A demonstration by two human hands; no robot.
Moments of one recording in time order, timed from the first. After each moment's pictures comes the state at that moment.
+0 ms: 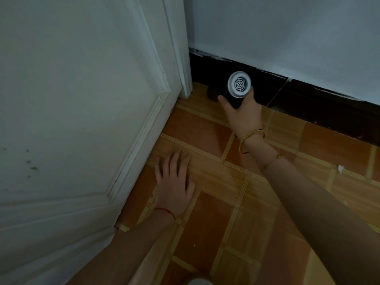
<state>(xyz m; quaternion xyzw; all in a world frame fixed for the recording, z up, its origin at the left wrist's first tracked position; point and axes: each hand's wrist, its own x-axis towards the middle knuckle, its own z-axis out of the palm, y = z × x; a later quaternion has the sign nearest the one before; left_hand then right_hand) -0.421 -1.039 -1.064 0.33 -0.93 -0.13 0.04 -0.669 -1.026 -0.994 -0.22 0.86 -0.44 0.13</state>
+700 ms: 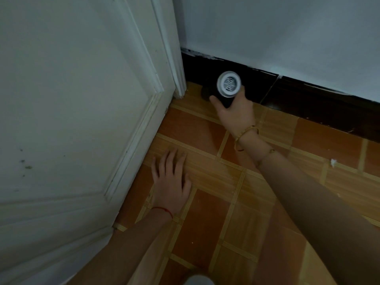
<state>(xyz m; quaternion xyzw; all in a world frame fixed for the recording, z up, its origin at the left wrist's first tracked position) -0.421 -1.038 -1.066 0.33 -0.93 -0.13 0.04 -0.670 -1.024 -0.992 -0.24 0.87 -0.41 0.15</state>
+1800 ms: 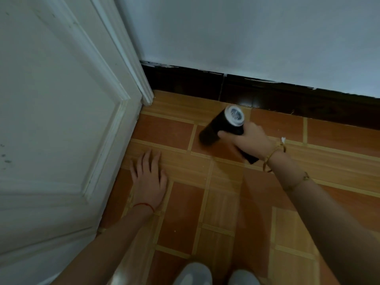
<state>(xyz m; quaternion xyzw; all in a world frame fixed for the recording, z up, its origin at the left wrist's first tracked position) -0.420 -1.035 -1.070 0.33 -0.93 -0.13 0.05 -0.668 -0.865 -0.938 -0.25 0.86 -0.30 0.33</state>
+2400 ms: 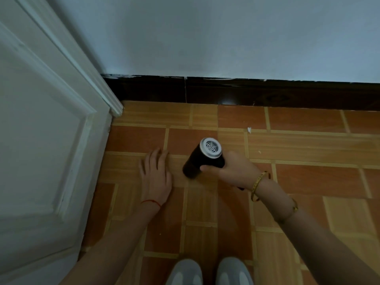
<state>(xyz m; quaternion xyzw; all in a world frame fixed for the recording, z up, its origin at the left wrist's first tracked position) -0.474 -0.989 -1.061 0.22 -0.96 -0.18 0.07 -0.609 -0.796 -0.937 -0.28 0.86 -0.26 0.34</state>
